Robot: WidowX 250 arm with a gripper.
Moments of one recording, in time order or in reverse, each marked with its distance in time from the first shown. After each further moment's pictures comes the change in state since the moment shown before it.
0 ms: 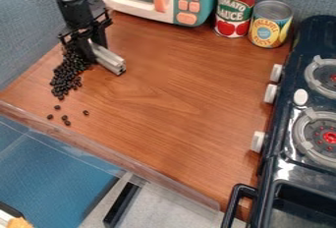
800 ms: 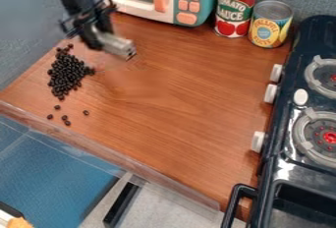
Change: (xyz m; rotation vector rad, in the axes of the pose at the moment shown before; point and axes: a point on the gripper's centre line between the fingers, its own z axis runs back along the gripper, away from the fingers) arm -0.052 -0.014 0.049 -0.073 0.181 -0.020
